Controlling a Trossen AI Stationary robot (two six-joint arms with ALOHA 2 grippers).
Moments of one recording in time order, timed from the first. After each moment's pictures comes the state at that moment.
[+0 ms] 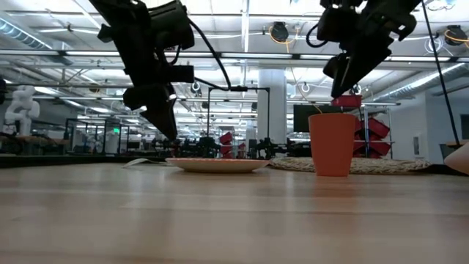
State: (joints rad) left arm 0.15 1.47 0.86 -0.48 -0.24 0.12; right arm -0.11 1.23 0.92 -0.73 -0.16 -0.05
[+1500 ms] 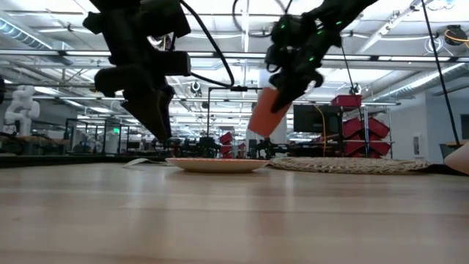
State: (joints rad) left arm 0.00 1.47 0.86 -0.51 -0.13 0.04; right arm -0.47 1.65 1.26 -0.60 -0.21 -0.65
